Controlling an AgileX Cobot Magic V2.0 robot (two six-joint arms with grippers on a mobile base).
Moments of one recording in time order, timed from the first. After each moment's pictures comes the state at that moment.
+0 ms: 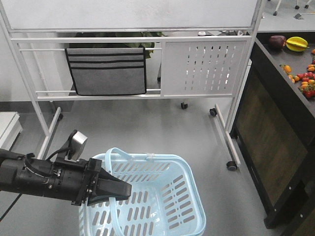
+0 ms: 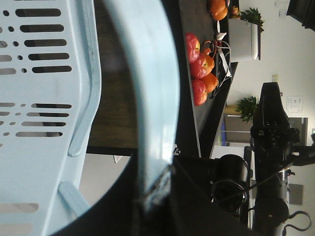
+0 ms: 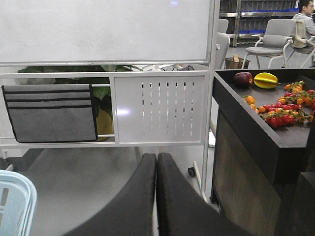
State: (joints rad) left arm -0.15 1.68 -0.69 -1.53 1.14 0.95; right arm 0.02 -0.01 0.03 -0.11 0.11 0.12
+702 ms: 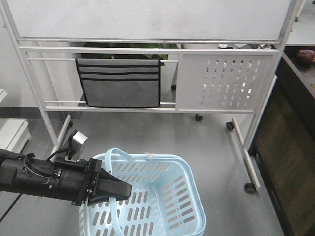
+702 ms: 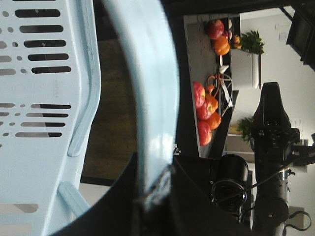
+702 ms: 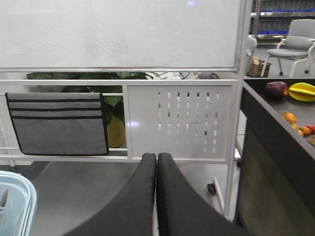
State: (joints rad) left arm -0.15 1.68 -0.69 -1.53 1.14 0.95; right arm 0.02 -0.01 0.03 -0.11 0.11 0.12
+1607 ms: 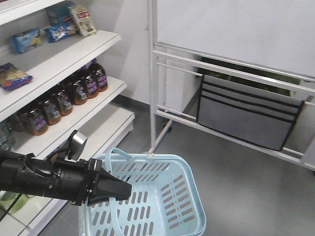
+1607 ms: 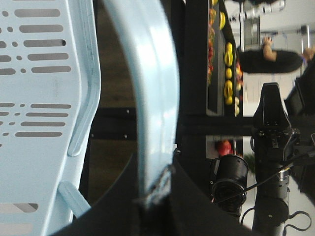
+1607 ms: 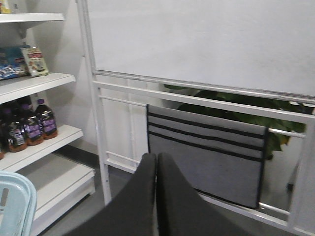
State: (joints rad) left arm -0.15 1.68 -0.69 -1.53 1.14 0.95; right arm 0.02 -0.01 0.03 -0.11 0.11 0.12
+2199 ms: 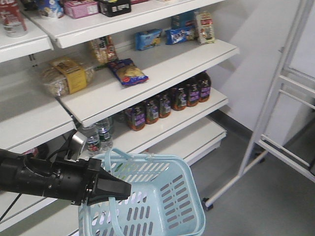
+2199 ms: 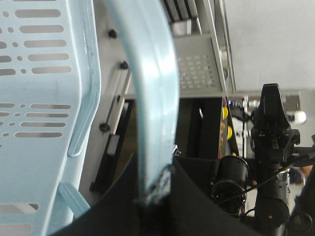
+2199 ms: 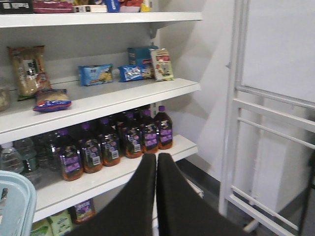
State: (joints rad) left arm -0.15 1.68 -0.69 -1.53 1.14 0.95; right arm 0.02 -0.01 0.03 -0.11 0.11 0.12
